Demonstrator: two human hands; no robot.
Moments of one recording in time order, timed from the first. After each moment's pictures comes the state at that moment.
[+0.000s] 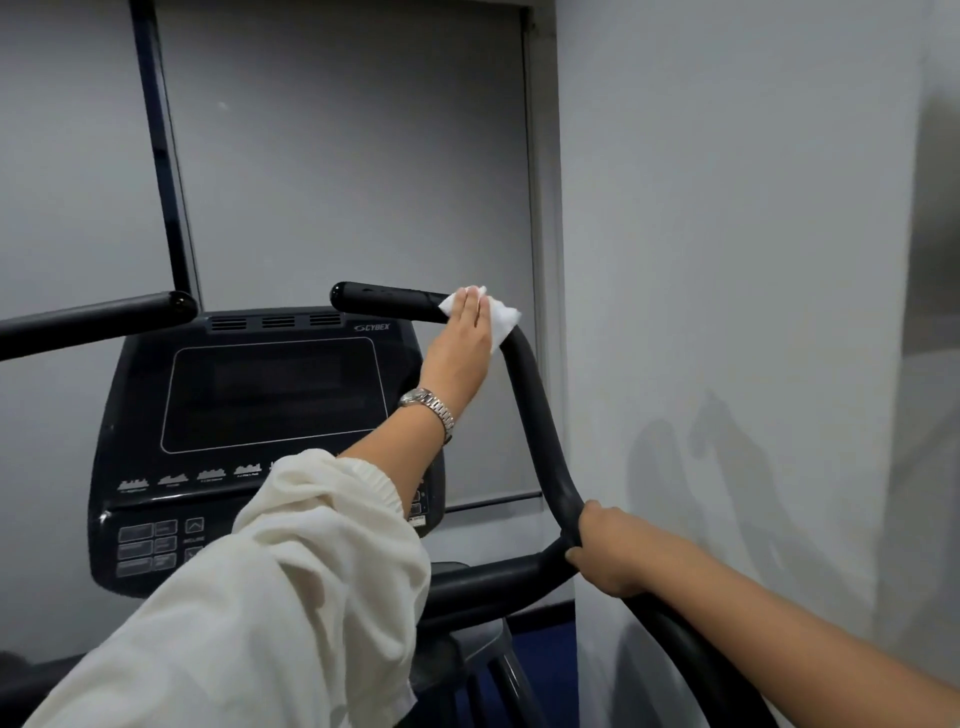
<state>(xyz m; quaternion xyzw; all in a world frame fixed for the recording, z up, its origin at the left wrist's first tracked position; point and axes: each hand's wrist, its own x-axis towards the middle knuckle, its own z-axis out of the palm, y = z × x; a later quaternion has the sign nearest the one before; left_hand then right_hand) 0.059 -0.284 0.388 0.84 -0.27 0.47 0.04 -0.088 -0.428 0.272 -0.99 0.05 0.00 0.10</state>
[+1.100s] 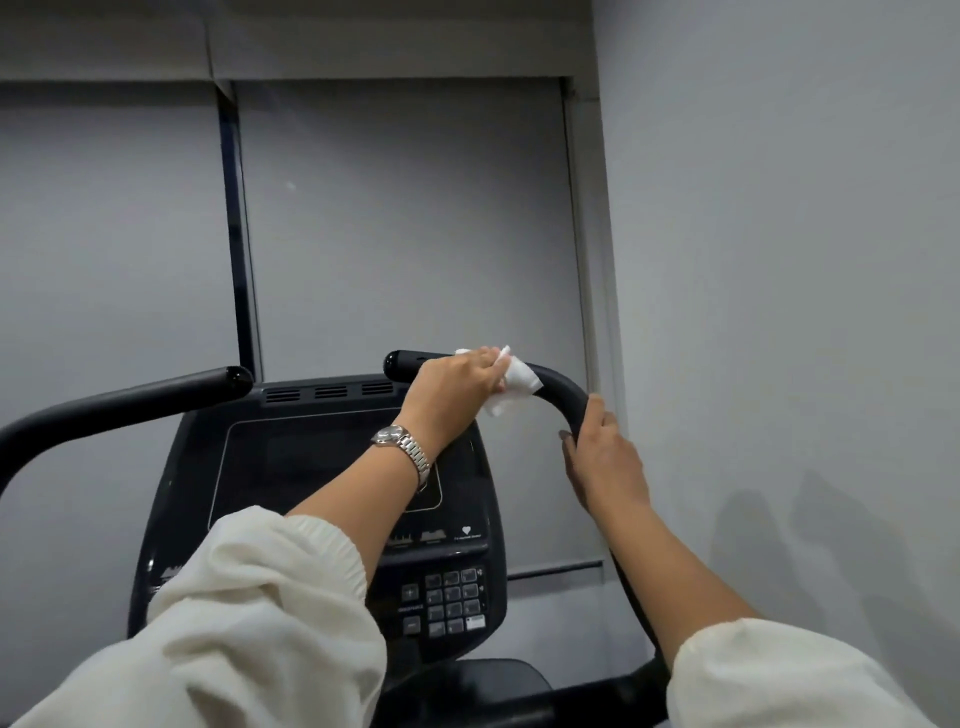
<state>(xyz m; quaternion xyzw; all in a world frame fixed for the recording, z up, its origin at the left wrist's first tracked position) 0.091 -0.207 0.436 0.78 -0.29 0.53 -0.16 0.072 -0.387 0.346 -0.87 0.02 -0.43 0.22</state>
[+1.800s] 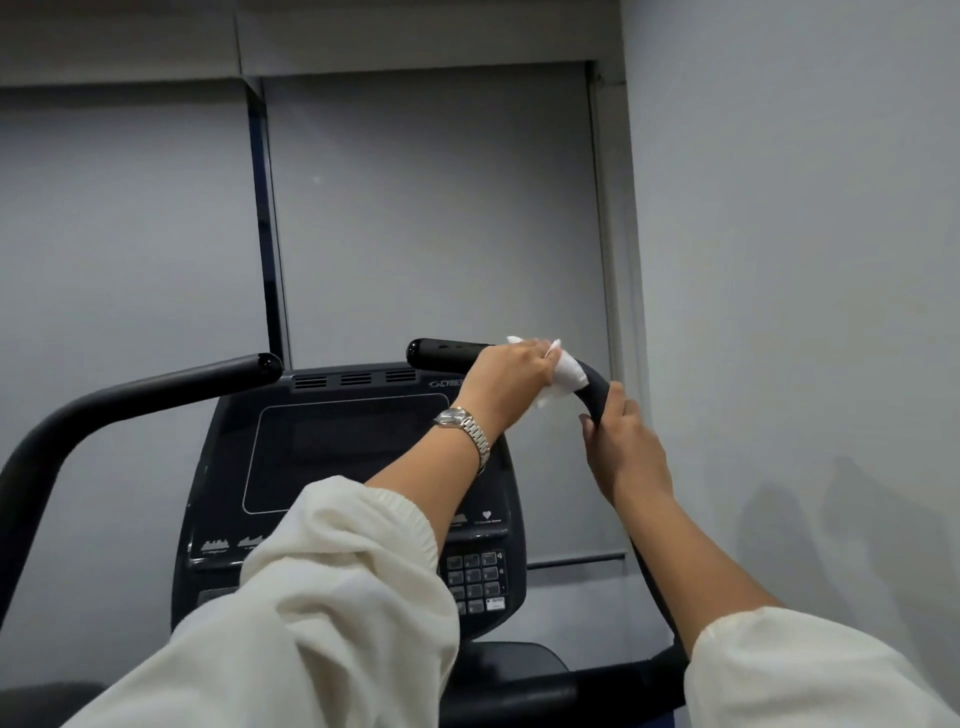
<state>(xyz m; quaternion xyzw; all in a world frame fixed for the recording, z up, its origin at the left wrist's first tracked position) 0.076 -0.244 0.433 0.79 -0.27 0.52 -0.18 0.077 -0.387 0.341 -0.87 0.02 -0.44 0.23</state>
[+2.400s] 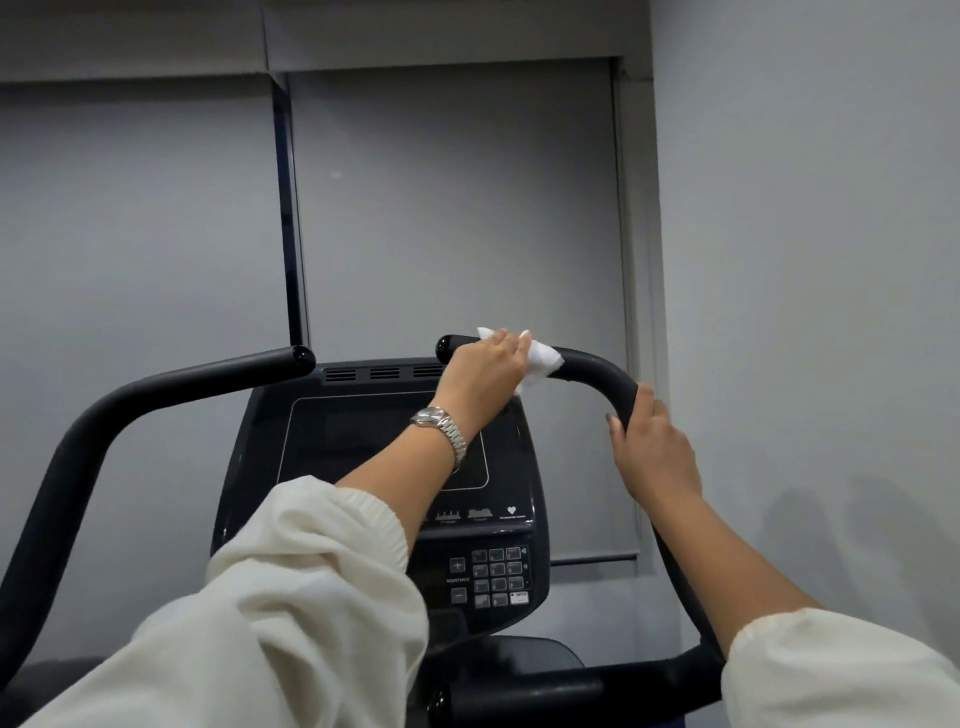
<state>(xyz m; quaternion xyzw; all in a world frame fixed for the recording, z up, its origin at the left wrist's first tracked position) 0.072 -0.192 0.437 0.81 -0.18 0.51 -0.22 0.076 -0.388 0.342 -0.87 0.02 -0.46 0.19</state>
